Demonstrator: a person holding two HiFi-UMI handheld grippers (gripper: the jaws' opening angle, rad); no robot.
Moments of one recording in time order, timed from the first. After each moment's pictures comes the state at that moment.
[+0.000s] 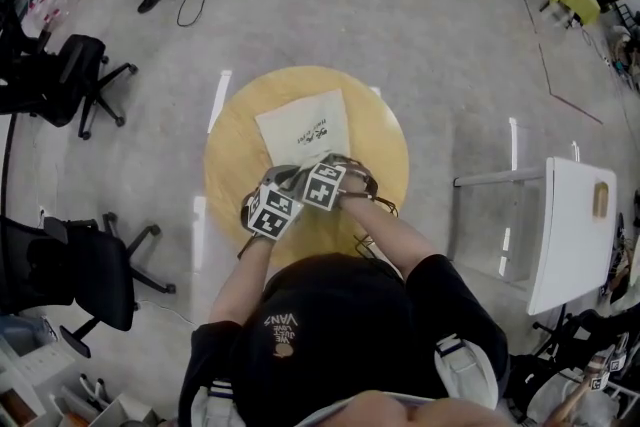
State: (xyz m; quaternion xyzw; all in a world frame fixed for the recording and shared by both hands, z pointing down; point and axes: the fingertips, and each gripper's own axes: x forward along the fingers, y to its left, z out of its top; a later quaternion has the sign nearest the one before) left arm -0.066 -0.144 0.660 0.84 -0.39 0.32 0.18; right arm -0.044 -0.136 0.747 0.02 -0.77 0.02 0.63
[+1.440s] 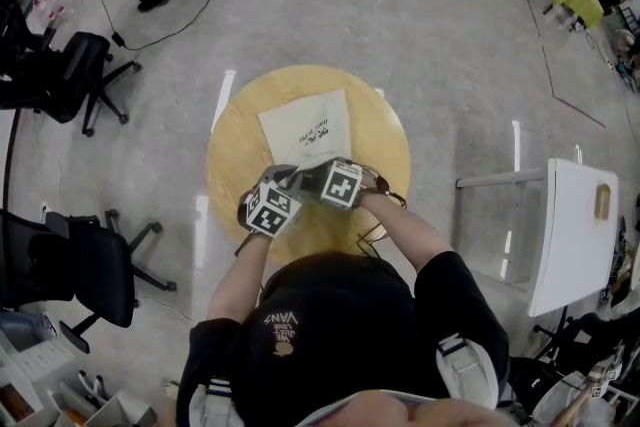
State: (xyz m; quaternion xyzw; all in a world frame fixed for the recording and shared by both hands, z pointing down) left arm -0.076 -0.136 0.672 0.84 -0.39 0.35 0.17; right arm -0.040 -0.113 0.728 -0.03 -0.82 0.09 0.56
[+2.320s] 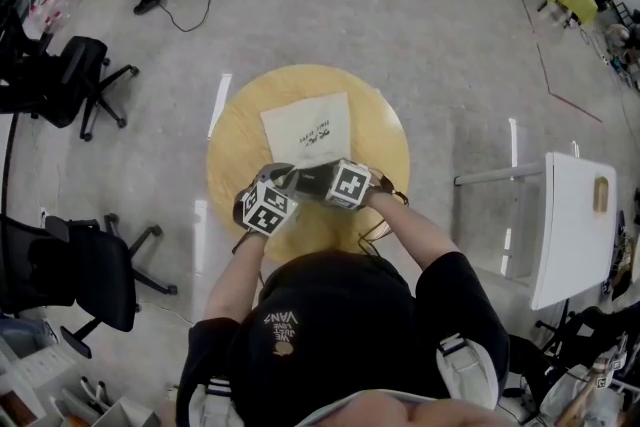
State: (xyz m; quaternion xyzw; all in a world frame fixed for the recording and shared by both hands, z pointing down) left arm -0.087 -0.131 0.670 0.84 -0.38 0.36 0.14; right arm -0.030 -0.100 0.721 -0.03 -0.83 0.13 0.54
